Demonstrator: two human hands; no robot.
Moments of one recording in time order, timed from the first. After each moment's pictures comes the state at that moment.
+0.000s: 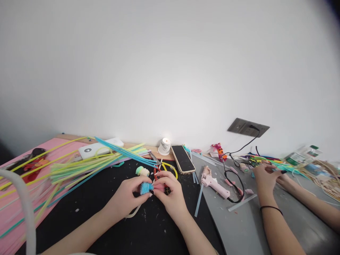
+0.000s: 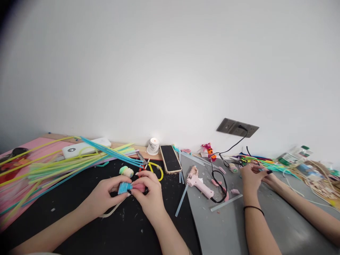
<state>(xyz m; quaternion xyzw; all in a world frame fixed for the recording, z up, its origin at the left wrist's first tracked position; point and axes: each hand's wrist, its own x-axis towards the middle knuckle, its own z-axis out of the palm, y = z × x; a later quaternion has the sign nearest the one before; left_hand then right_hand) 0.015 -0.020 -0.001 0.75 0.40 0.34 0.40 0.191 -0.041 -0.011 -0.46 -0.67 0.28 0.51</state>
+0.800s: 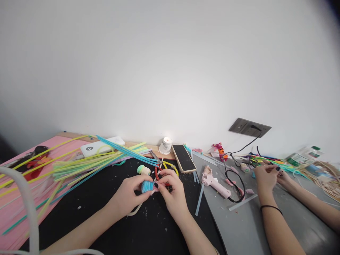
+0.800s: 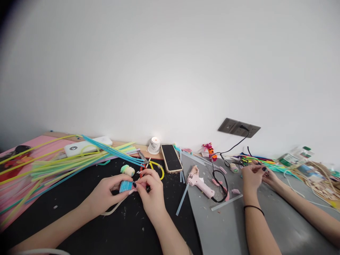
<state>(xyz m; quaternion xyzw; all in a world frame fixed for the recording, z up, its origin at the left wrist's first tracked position) 0.016 -0.020 0.000 0.74 0.39 0.34 0.42 0.190 -0.045 -0.008 -0.47 -0.66 0.28 0.52</state>
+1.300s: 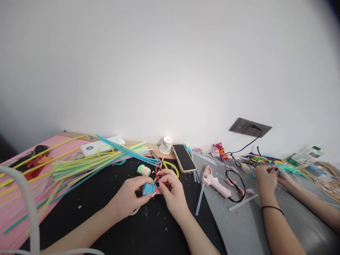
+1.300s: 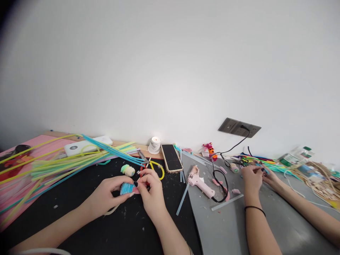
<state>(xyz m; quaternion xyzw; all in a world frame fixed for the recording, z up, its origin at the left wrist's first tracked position) 0.016 -0.021 -0.001 0.76 0.38 0.33 0.41 0.189 -0.044 -0.008 -0.47 -0.62 0.36 0.51</state>
